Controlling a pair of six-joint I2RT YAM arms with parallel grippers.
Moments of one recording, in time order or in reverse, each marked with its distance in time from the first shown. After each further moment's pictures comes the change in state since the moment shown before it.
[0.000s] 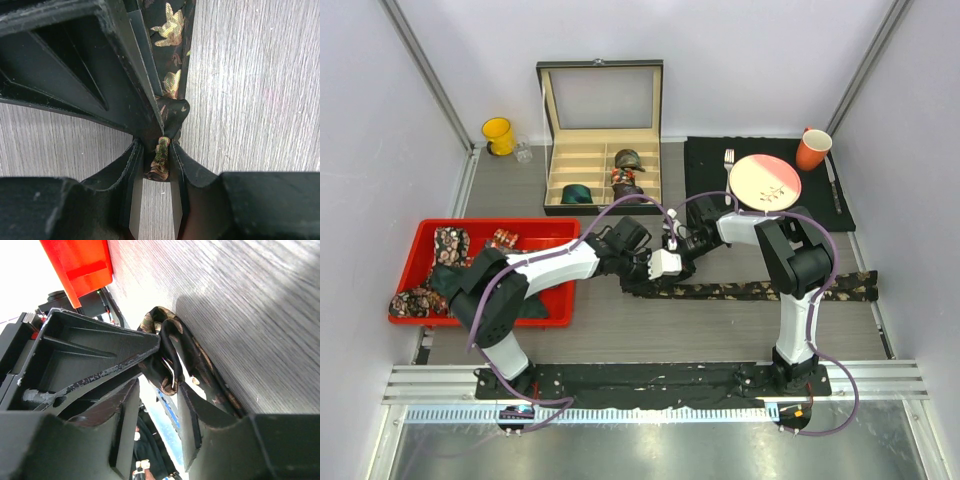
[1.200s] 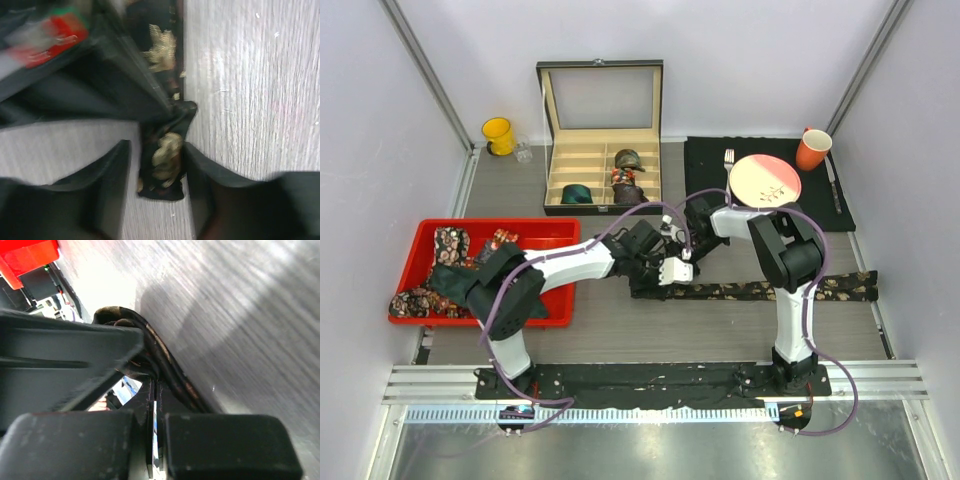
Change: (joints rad) left arm -0.054 0.082 0.075 -0.022 -0.048 0.077; right arm 0.008 0.071 0.094 -0.247 0.117 -0.266
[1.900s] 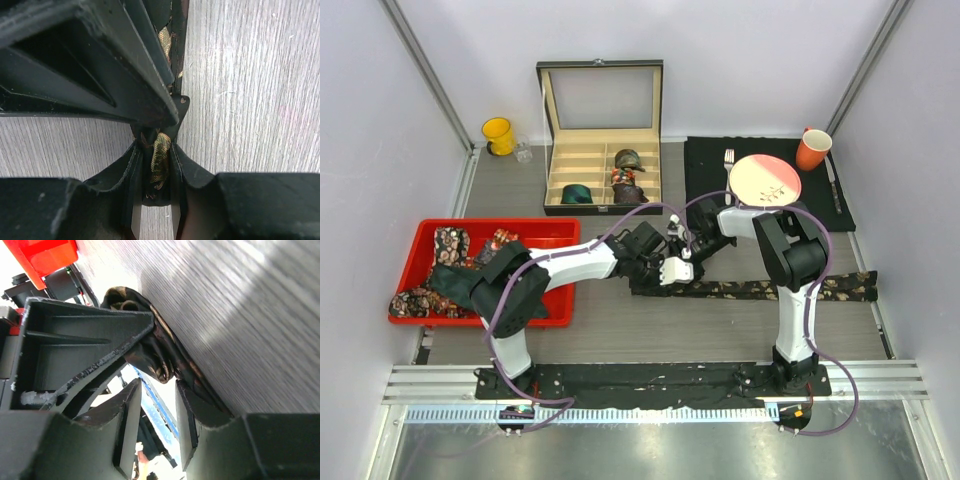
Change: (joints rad) left arm -0.010 0.037 0.007 -0.004 -0.038 -0.052; right arm -0.047 -0.005 -0.024 -0.016 -0.067 0.023
